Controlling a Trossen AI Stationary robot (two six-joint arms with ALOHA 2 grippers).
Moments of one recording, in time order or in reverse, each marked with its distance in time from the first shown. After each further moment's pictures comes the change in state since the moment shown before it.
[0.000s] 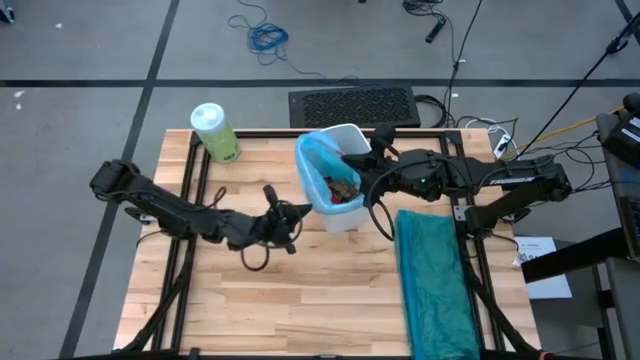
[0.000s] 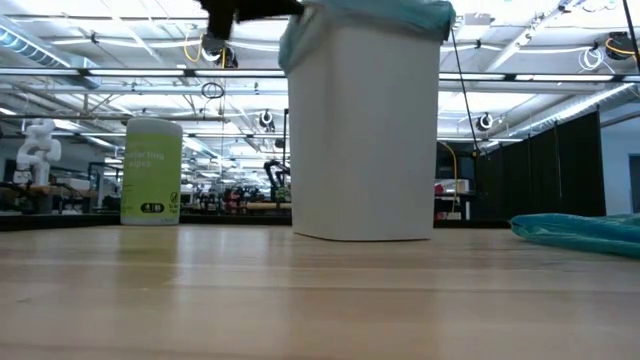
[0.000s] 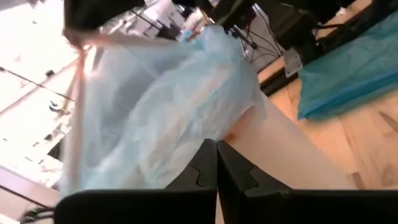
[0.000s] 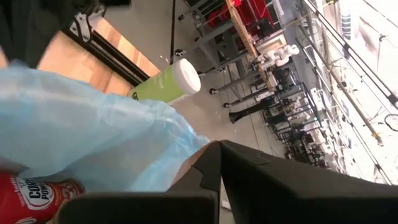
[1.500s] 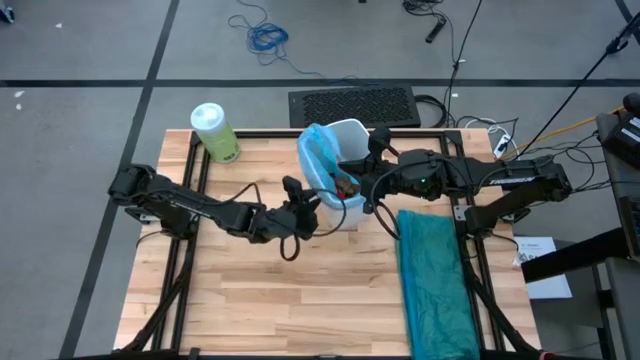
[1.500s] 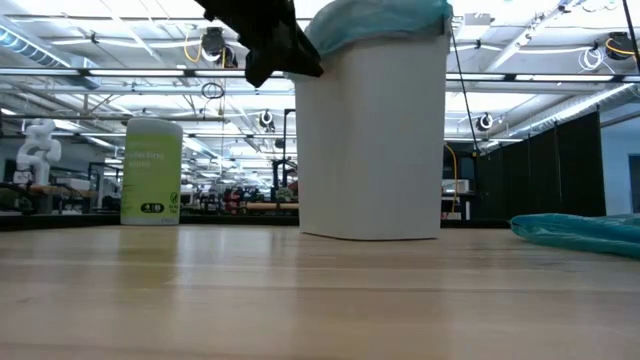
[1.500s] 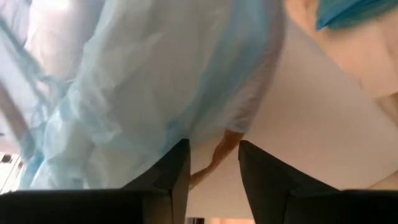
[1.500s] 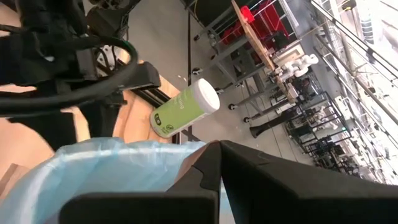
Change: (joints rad) left arm 0.123 0.193 0.268 -0.479 -0.092 -0.158; right arm 0.000 0.000 0.000 0.001 -0.108 0.086
